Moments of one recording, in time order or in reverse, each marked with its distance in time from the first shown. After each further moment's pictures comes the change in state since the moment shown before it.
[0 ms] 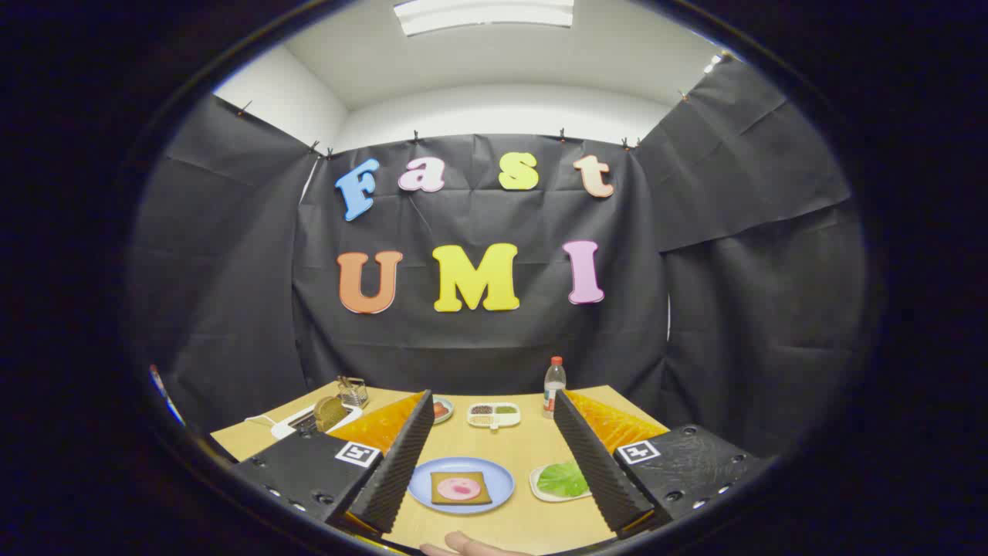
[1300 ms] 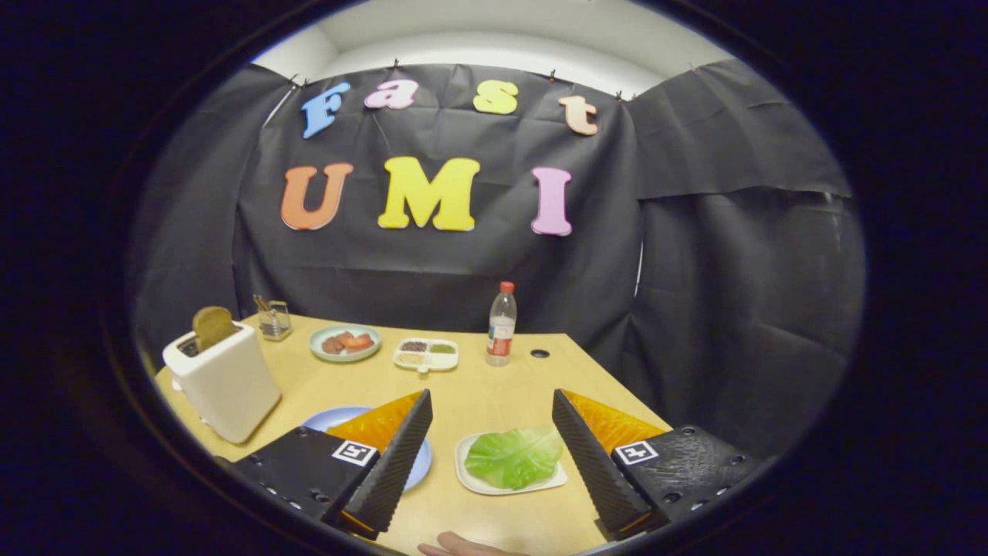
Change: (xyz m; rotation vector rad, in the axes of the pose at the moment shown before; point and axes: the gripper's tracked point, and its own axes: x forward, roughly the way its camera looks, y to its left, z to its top) arm 0.119 -0.099 -0.140 -0.102 0.267 -0.184
